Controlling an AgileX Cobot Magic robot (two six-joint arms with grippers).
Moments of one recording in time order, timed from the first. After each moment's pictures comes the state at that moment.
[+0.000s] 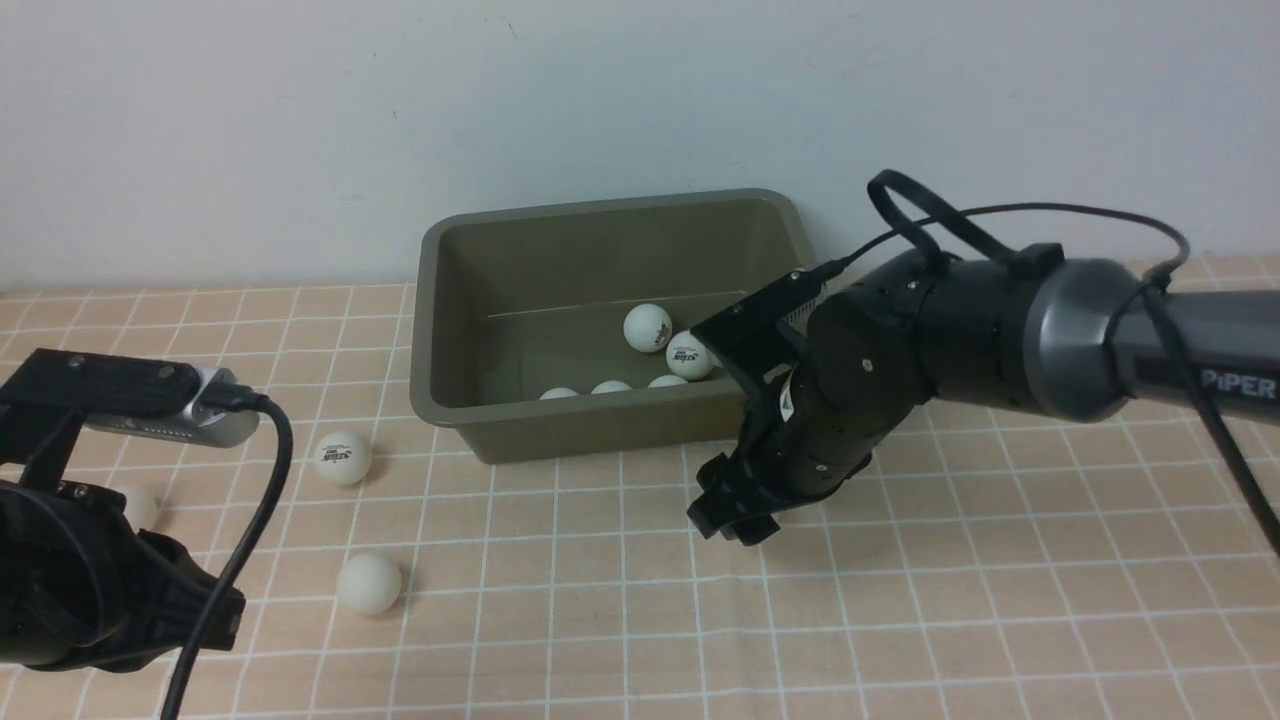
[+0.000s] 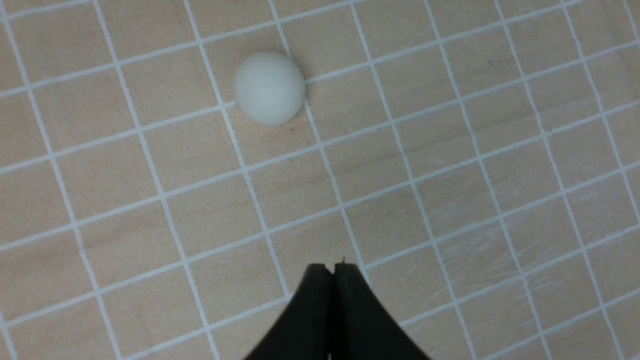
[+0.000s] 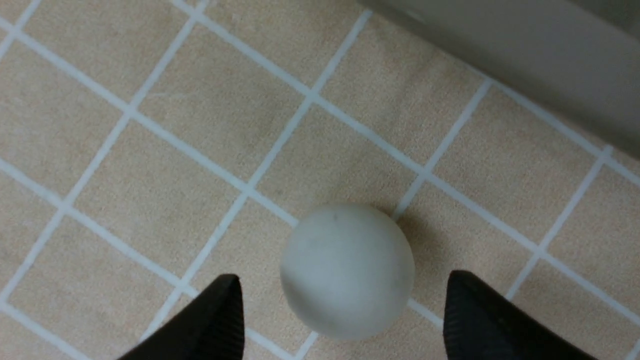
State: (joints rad) right arm 0.60 1.97 -1.34 -0.03 0.71 0.03; left arm 0.05 1.06 -0.70 -0.45 0.89 0.49
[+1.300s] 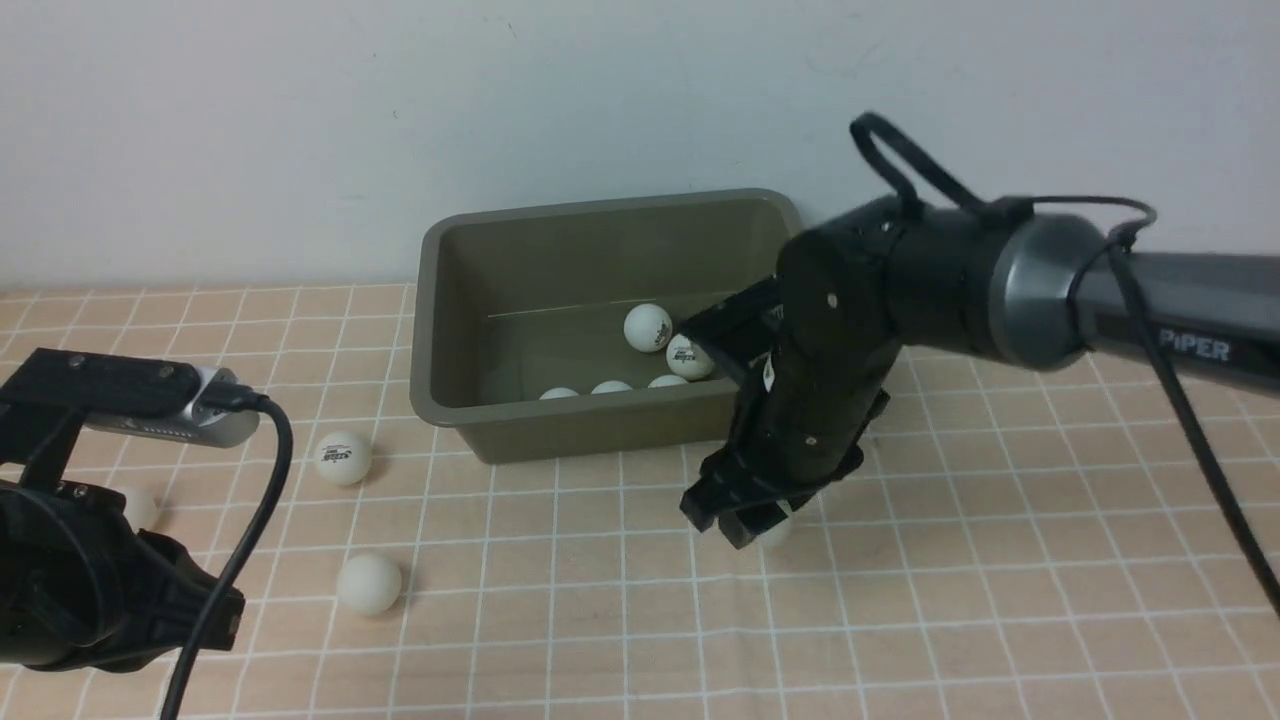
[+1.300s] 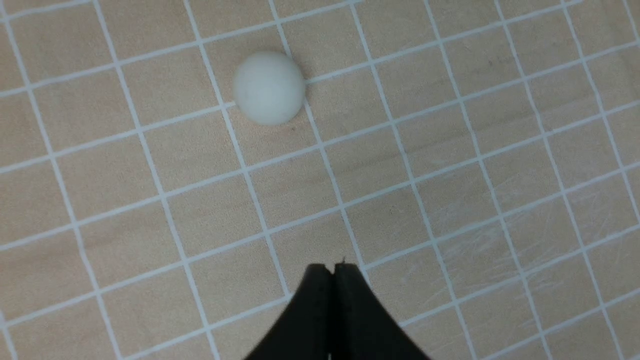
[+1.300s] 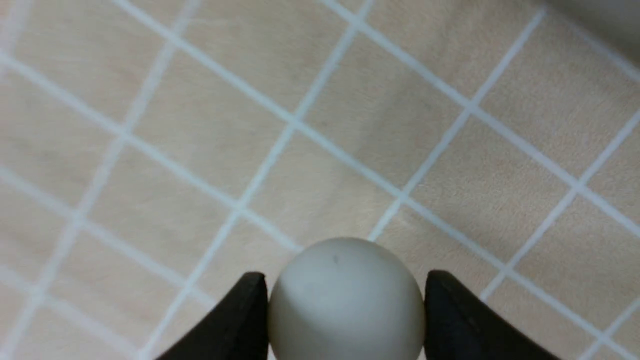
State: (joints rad) right arm 0.60 2.00 -1.54 0.07 1.06 -0.04; left arm 0.05 1.06 -0.70 -0.45 0.89 0.49
